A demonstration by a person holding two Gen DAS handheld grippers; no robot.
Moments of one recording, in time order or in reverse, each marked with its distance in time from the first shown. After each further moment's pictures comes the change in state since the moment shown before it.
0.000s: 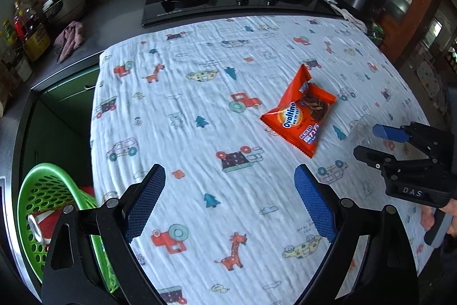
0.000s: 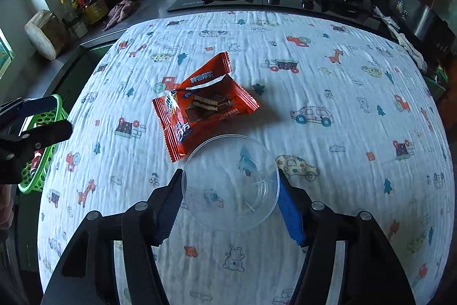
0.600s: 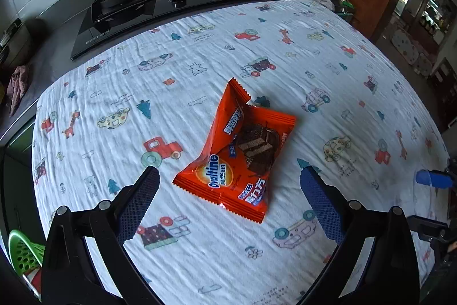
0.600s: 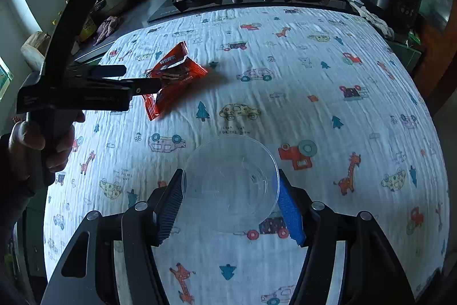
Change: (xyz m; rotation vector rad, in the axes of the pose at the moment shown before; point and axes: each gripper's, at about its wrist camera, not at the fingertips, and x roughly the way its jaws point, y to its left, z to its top) left arm 0.076 -0.080 0.046 0.175 0.014 -0.087; right arm -0.058 -0.046 -0.068 0.126 -0.025 -0.011
